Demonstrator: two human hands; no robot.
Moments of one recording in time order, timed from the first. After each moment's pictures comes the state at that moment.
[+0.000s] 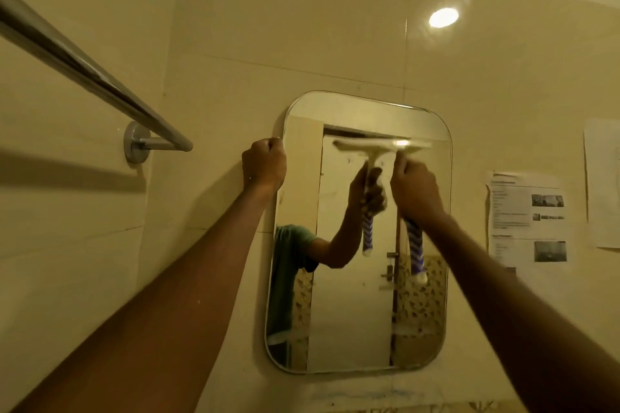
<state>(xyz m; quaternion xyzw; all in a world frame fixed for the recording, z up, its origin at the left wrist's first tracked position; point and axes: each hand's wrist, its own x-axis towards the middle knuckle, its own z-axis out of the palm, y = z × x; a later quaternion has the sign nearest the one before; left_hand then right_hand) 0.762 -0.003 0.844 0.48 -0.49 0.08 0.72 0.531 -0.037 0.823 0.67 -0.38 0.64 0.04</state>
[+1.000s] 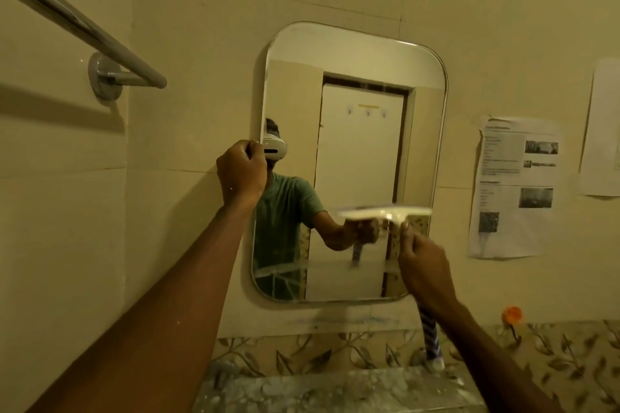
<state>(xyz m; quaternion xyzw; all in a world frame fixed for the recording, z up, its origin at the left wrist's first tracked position) 0.750 0.002 0.743 0.52 -0.43 0.13 0.73 0.474 -0.022 0.630 0.68 -0.46 0.56 -0.06</state>
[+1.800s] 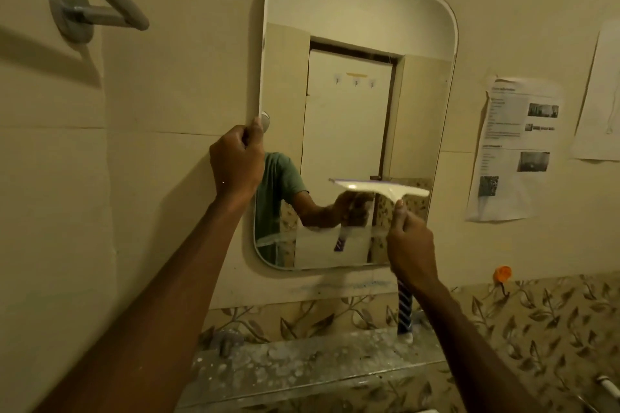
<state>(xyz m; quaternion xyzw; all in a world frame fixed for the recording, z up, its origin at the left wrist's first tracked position) 0.763 -0.003 0.701 0.49 -0.48 0.13 0.71 0.510 -0.025 0.597 0.63 -0.49 0.60 -0.07</state>
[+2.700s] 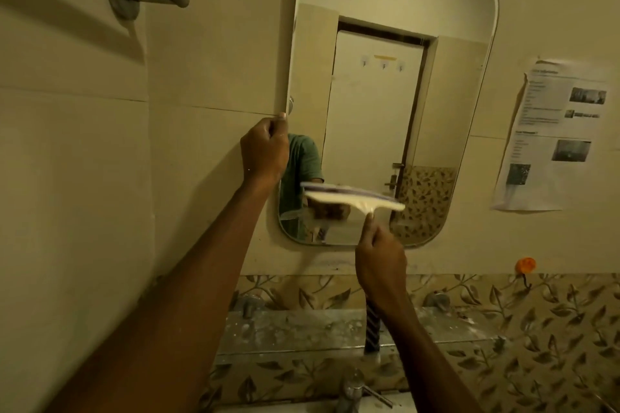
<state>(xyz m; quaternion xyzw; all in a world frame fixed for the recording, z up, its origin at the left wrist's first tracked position) 0.761 0.007 0.685 0.52 -0.48 0.03 0.71 0.579 0.022 0.552 0.65 -0.47 0.59 -0.09</state>
